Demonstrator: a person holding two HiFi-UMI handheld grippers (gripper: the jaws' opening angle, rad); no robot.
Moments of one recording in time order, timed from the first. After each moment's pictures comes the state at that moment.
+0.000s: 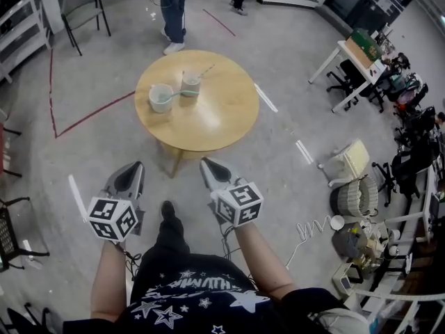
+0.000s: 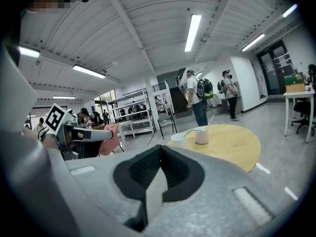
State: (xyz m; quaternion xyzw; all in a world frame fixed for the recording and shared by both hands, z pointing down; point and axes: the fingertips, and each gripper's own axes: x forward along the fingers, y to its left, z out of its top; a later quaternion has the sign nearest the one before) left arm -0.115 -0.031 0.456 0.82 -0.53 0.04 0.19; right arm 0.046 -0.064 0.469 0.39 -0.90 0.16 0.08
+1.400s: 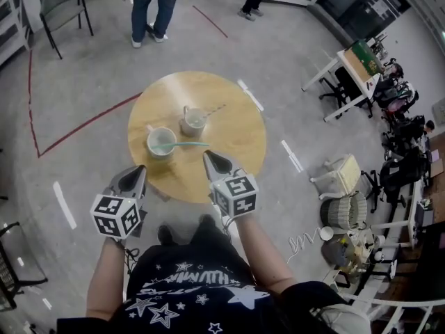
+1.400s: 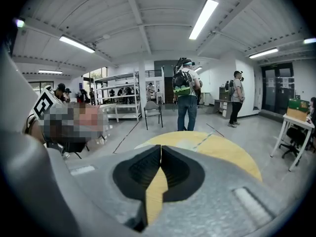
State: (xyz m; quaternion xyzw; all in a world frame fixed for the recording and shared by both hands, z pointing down) left arm -0.162 -0.267 0.511 0.83 -0.49 0.07 0.26; right arm 0.000 -0.320 0.493 0.44 -0.87 0.11 0.19
